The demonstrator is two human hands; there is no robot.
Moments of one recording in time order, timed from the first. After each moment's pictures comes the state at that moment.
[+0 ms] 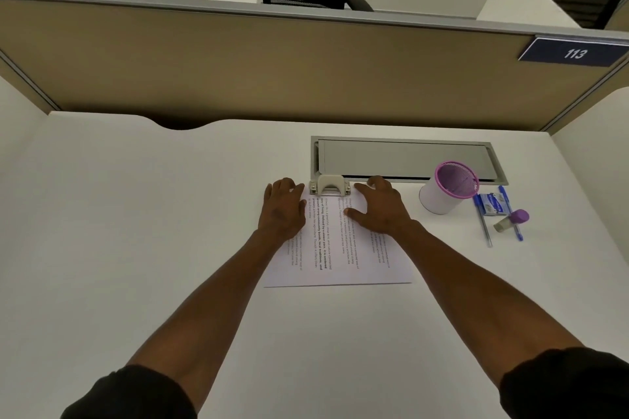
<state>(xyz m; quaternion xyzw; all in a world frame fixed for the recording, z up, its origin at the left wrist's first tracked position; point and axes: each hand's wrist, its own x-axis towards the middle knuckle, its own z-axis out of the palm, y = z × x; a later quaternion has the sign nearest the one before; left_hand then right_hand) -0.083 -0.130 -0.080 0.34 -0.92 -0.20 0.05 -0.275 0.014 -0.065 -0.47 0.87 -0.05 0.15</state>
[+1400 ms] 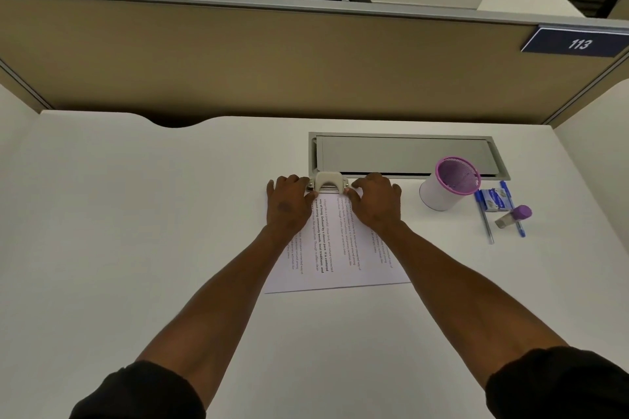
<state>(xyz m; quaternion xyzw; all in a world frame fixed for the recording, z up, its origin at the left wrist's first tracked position) -0.107 -0.126 -0.081 0.38 -0.89 -0.21 0.09 -0.264 -0.002 -0.074 -0.39 0.91 -0.13 0.08</state>
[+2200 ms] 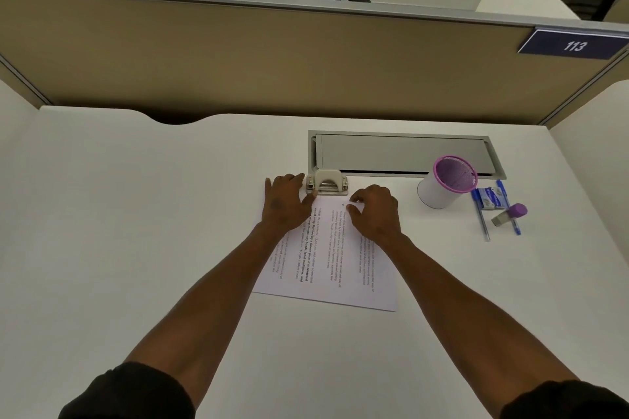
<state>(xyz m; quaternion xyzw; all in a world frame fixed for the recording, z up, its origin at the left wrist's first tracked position) -0.095 -0.129 -0.079 0.37 -0.89 -0.27 0.07 -0.241 0.022 -0.068 -0.40 0.89 -0.18 0.09</state>
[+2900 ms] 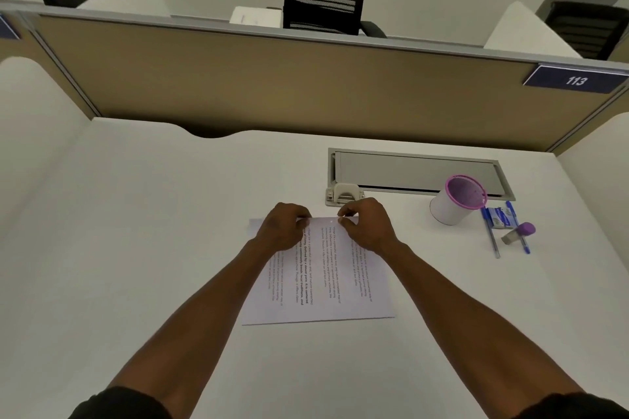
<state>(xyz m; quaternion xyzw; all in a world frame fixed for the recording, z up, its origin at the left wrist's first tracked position) -0.027 -0.134 -0.054 0.32 -0.88 -0.35 0.07 -0.198 0.003 -0.040 -0.49 0.82 -0.26 0.13</state>
